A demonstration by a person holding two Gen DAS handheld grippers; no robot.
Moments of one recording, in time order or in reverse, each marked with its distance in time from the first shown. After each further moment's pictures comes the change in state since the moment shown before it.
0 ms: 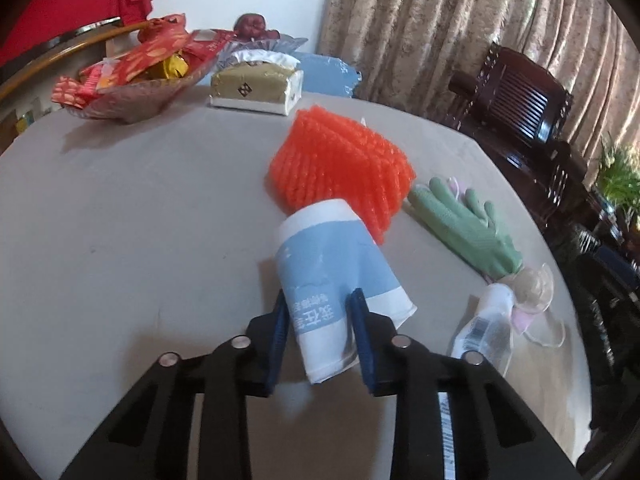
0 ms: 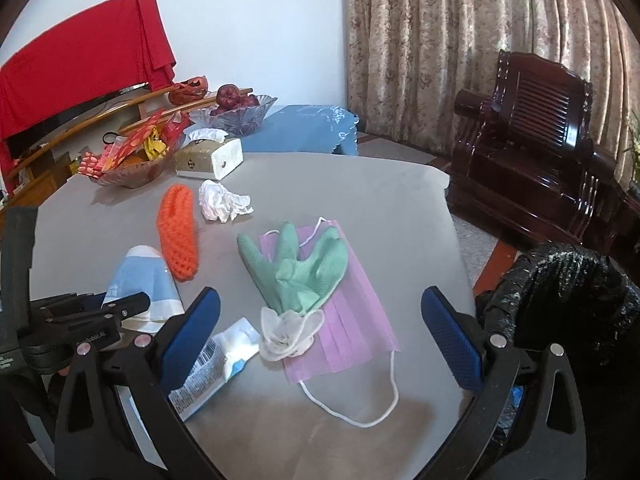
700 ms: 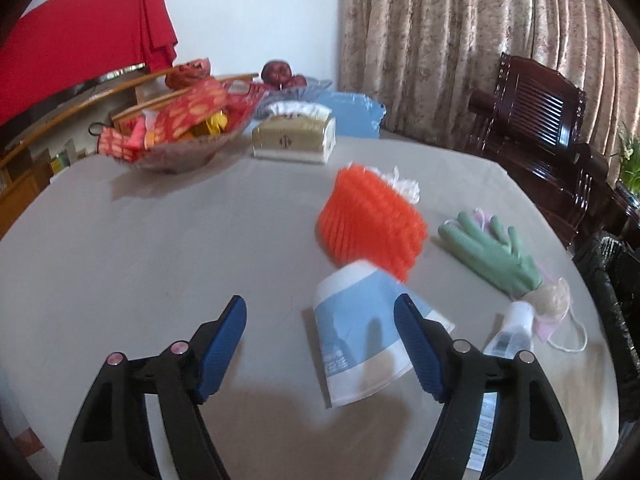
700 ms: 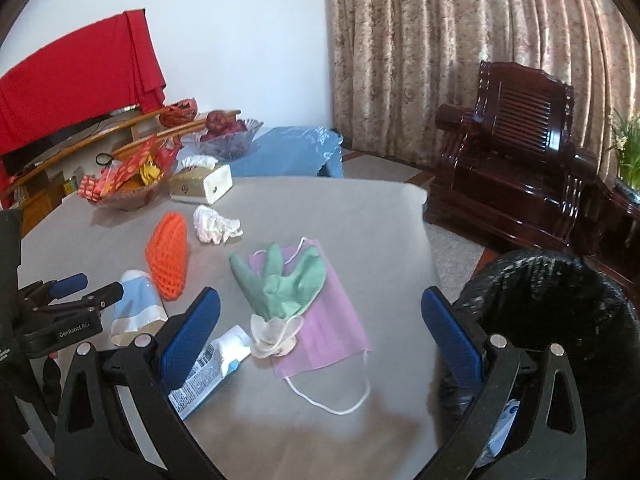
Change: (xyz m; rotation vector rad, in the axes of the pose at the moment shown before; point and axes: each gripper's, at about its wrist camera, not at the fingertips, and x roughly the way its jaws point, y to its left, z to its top) left arm -0.029 0.008 0.007 0.065 -0.105 0.148; right arm -0.029 -0.010 -0.001 0.034 -0.050 -0.038
